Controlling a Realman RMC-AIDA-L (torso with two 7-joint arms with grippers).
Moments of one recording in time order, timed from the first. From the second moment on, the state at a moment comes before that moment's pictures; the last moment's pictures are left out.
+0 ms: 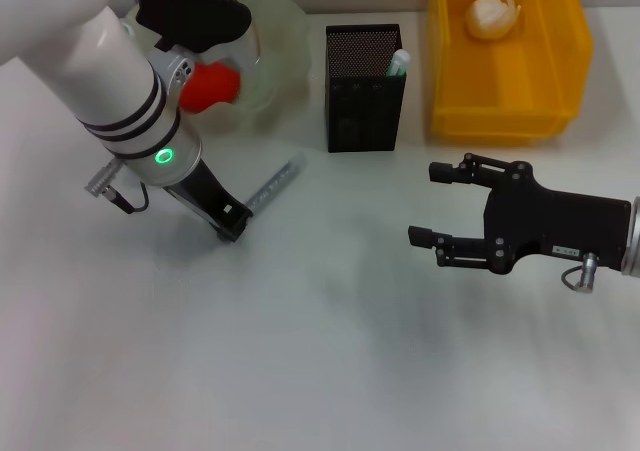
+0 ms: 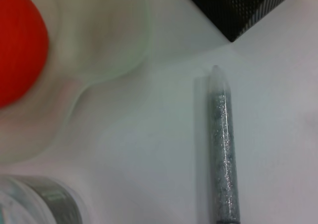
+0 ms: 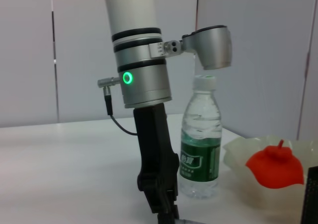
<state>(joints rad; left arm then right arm) -0.88 -2.08 1.50 0.86 2.64 1.32 -2.79 0.46 2.08 -0.79 -0.50 -1.82 -1.50 0.89</state>
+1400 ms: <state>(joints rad) -0.56 -2.06 1.12 0.75 1.89 1.59 -1.76 0.46 1.98 -0.60 -0.49 -1.83 -1.85 1.31</state>
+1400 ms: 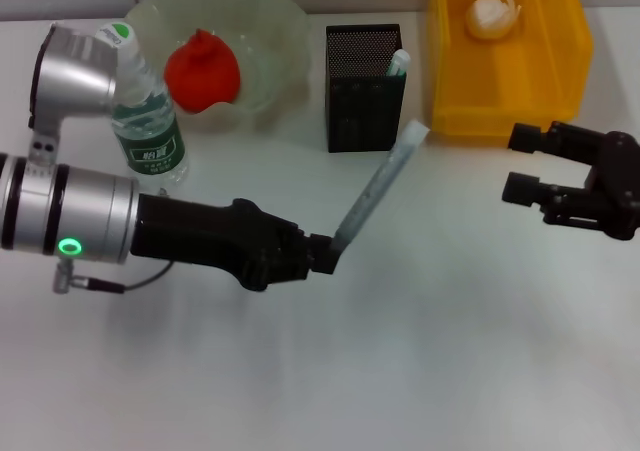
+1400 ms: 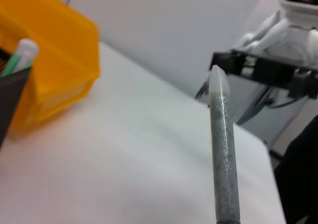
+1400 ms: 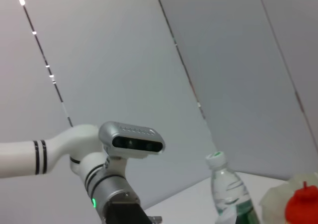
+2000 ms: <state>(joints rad) -0.56 -2.07 1.12 0.55 1.72 1.61 -1.52 0.54 2.04 -0.62 -0.40 -1.85 -1.81 1.31</state>
